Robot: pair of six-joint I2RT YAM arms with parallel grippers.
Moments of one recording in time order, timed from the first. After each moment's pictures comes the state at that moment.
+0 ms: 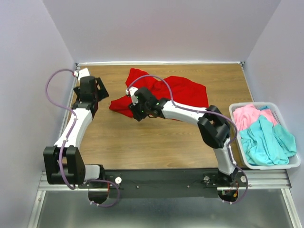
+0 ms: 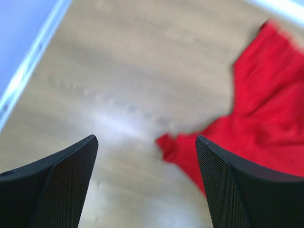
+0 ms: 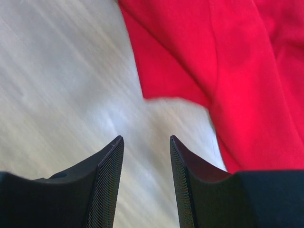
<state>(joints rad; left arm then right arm) -0.03 1.33 1.03 -0.23 -0.26 -0.35 0.90 2.07 1.59 -0.28 -0.04 0.06</state>
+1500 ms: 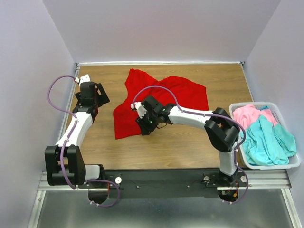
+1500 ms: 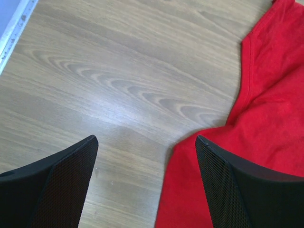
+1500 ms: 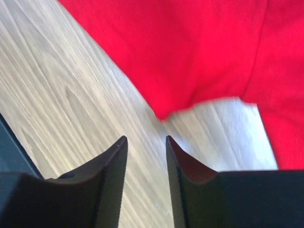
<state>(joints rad) 0.01 1.30 0.88 -0.17 -0.19 -0.36 0.92 1.98 1.41 -0.38 -0.30 0.00</state>
